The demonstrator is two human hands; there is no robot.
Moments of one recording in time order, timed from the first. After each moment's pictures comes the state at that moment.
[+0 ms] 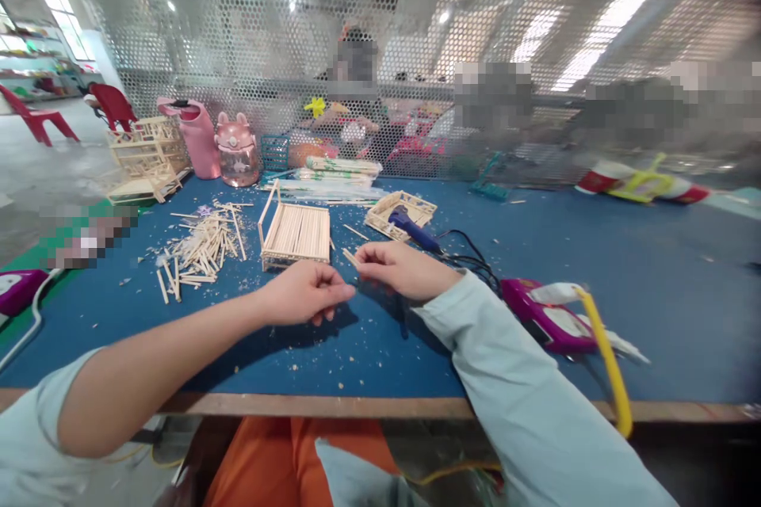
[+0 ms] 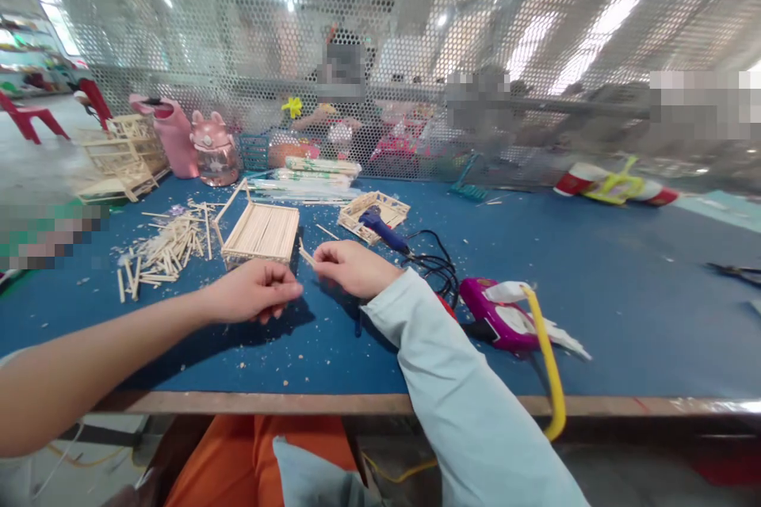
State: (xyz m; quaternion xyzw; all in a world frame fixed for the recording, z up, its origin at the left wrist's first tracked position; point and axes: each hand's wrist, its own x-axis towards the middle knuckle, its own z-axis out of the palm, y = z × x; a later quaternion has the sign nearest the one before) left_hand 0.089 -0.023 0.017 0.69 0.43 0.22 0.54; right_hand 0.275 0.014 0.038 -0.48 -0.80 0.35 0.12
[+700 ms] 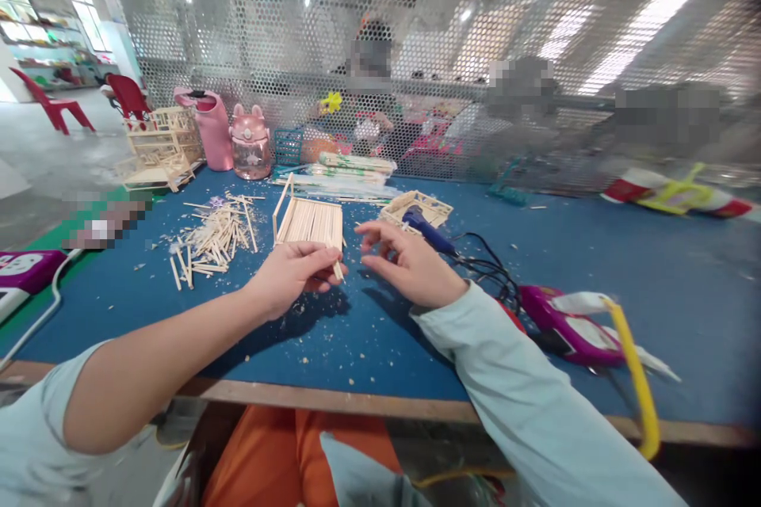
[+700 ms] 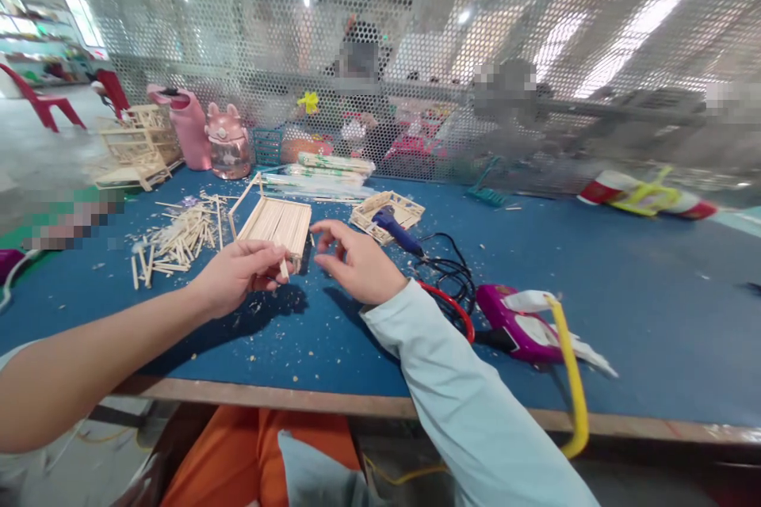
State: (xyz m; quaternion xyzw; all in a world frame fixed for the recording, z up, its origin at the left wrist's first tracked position) left_hand 0.075 -0.026 0.014 0.47 0.41 0.45 0.64; right_hand 0.265 0.007 0.033 -0.39 -0.85 0.21 0.29
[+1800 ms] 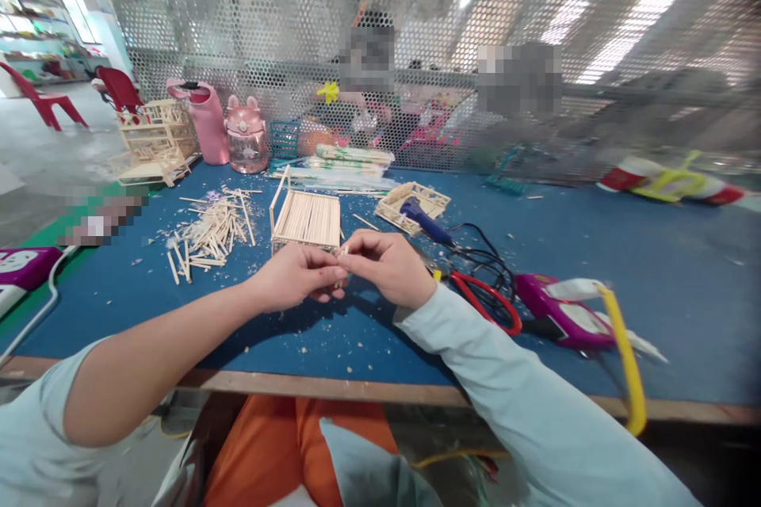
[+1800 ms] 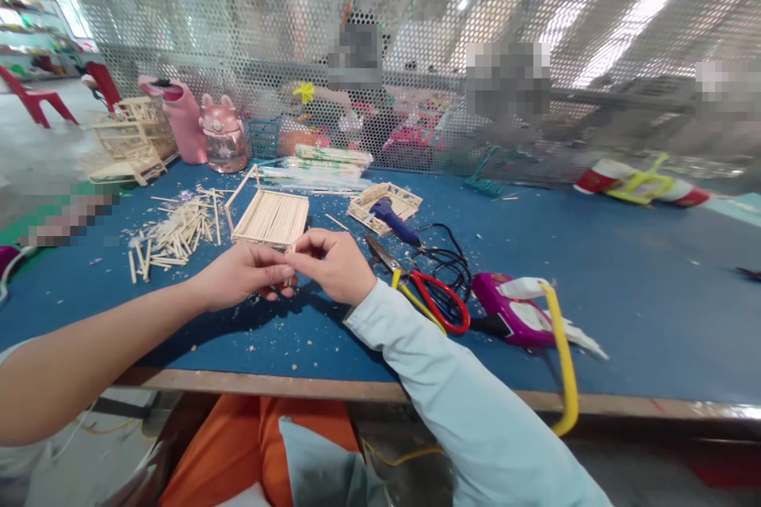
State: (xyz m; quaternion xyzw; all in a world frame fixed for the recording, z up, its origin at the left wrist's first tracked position) left_hand 0.073 -0.029 0.015 0.58 0.42 0.32 0.62; right_hand 0.243 0.000 0.017 -0.35 -0.76 0.38 0.38
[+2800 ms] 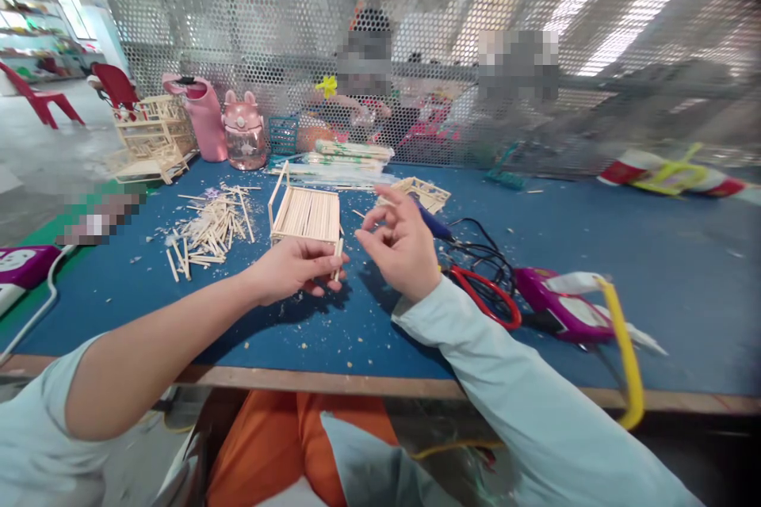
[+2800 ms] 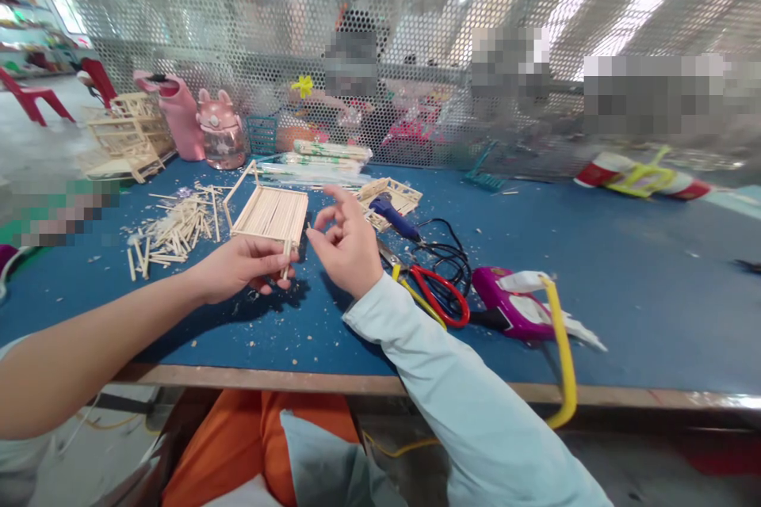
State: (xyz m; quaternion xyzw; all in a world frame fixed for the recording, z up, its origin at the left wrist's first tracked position) left_hand 0.070 -0.027 0.017 0.54 0.43 0.33 0.65; right_hand 0.245 0.003 0.015 -0.37 -0.73 0.24 0.52
